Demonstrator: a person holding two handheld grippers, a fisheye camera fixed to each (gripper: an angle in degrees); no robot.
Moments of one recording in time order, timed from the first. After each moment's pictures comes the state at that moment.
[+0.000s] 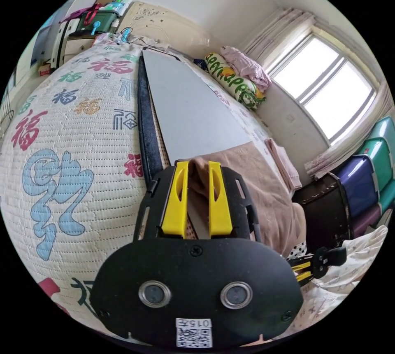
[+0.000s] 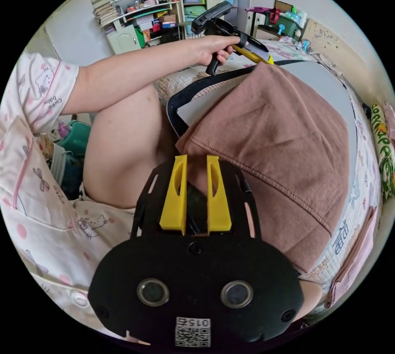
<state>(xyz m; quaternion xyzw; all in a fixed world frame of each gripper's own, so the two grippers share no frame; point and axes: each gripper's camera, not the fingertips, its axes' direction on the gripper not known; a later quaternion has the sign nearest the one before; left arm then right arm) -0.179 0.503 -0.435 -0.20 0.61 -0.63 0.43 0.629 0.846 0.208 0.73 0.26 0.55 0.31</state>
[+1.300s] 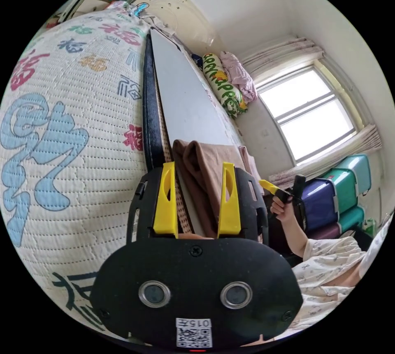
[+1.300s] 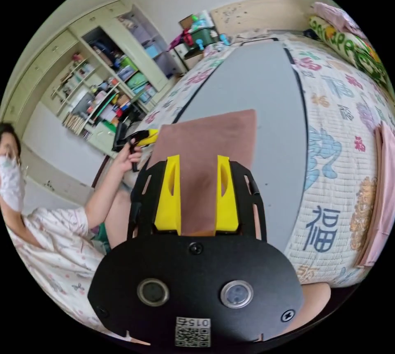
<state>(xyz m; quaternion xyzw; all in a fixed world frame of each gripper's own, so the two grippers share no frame) -0.117 0.593 -0.424 -0.18 0.65 -0.68 0.27 0.423 1.069 0.351 0.85 0.10 0.51 0.06</state>
